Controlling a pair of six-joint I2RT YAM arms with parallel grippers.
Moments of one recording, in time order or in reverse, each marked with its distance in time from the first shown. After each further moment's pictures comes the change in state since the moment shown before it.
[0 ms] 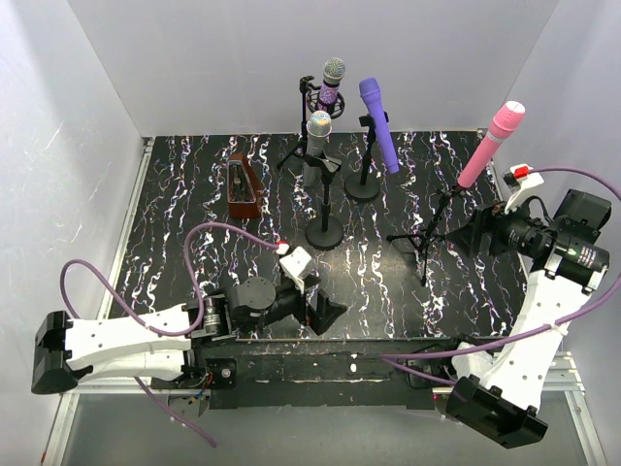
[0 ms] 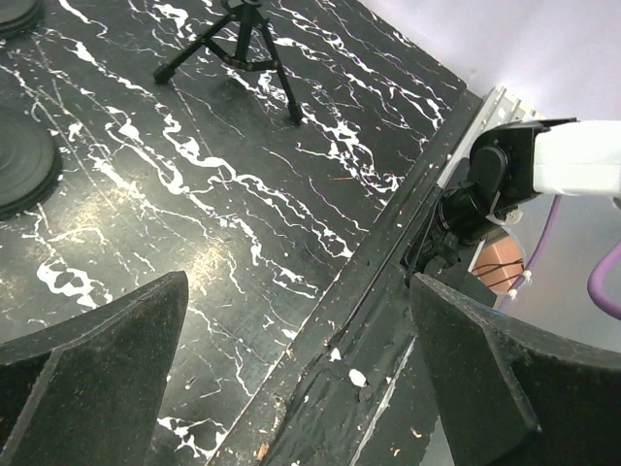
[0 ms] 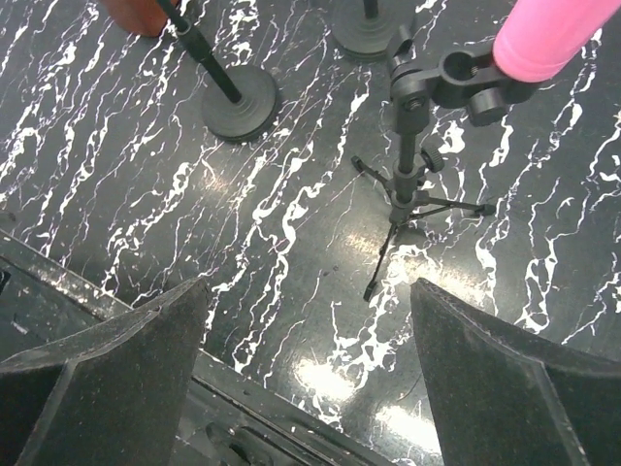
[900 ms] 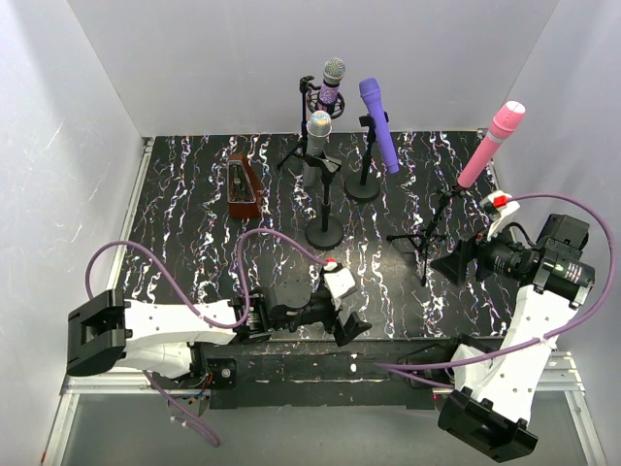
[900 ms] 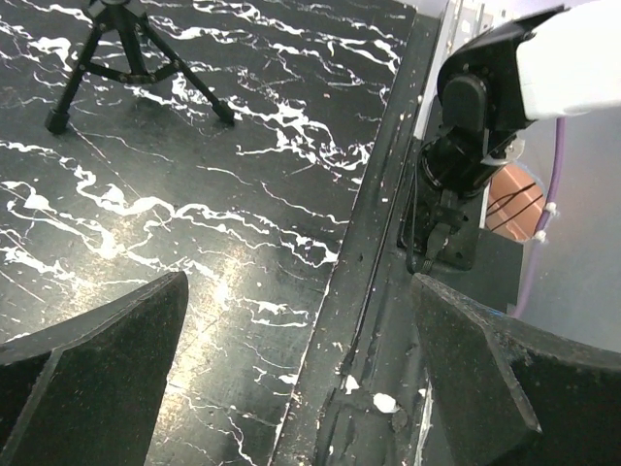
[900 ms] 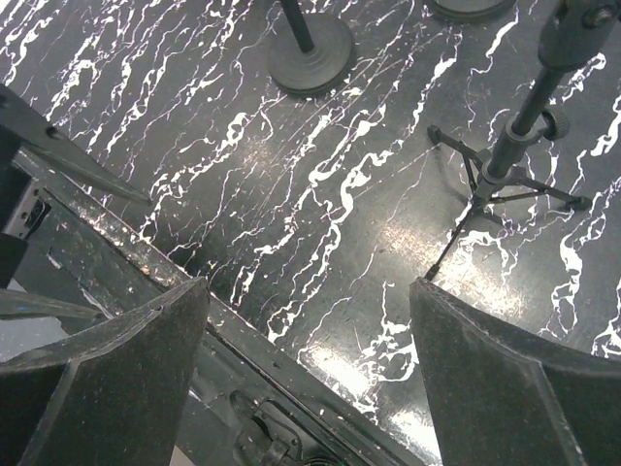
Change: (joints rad) left arm 0.000 0.315 -0.005 0.330 0.232 0.245; right arm -0.001 -0.093 -0.148 -0.158 -0.106 -0.206
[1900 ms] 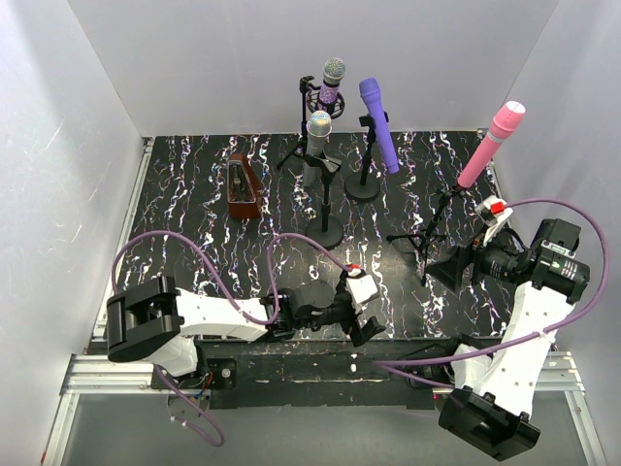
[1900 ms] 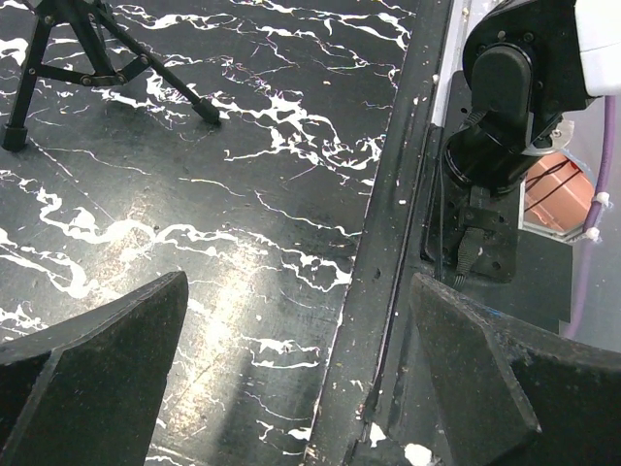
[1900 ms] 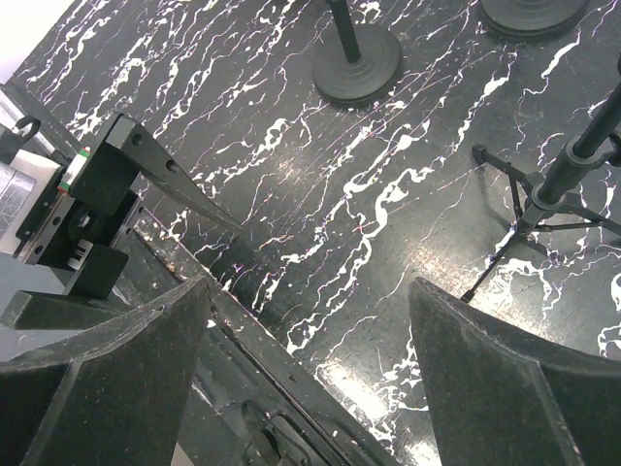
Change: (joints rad) left arm 0.000 0.266 0.045 0.178 0.037 0.066; right arm 0.000 0.008 -0.066 -0.041 -0.119 -0.108
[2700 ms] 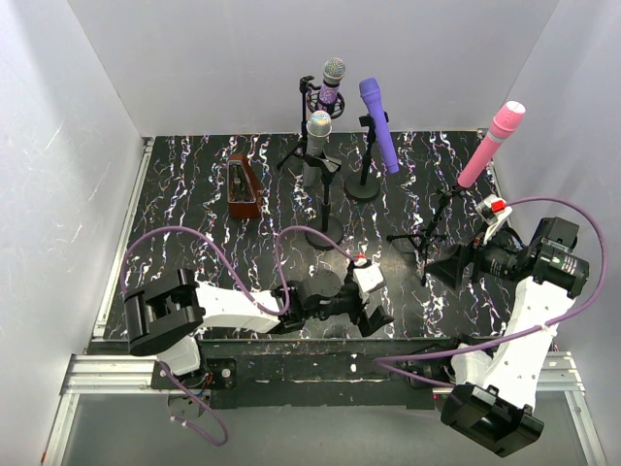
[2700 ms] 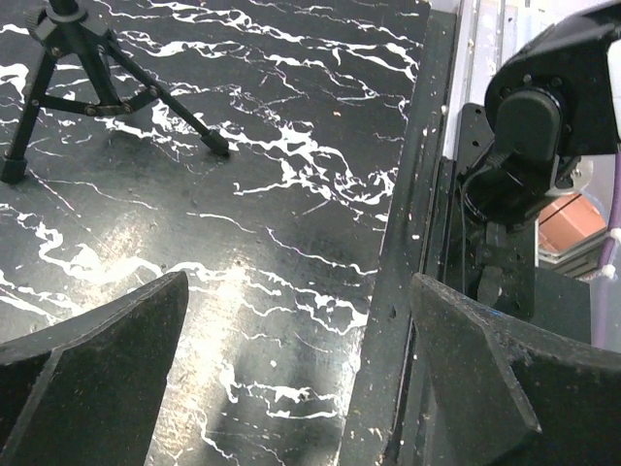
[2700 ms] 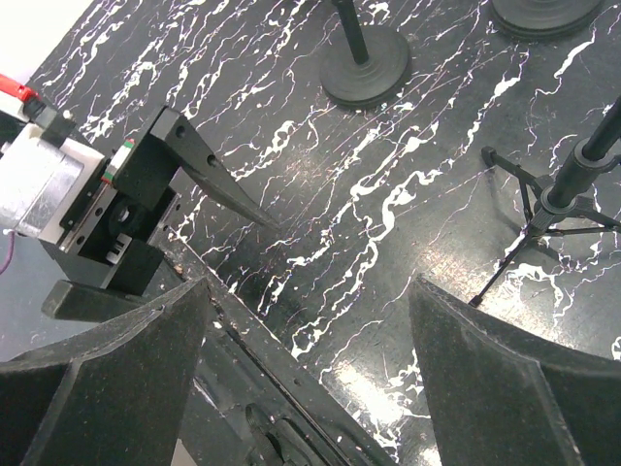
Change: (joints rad) left arm 0.054 0.112 0.056 0.085 0.065 -0.006; right arm 0.000 0.023 -0.014 0.002 -0.023 -0.017
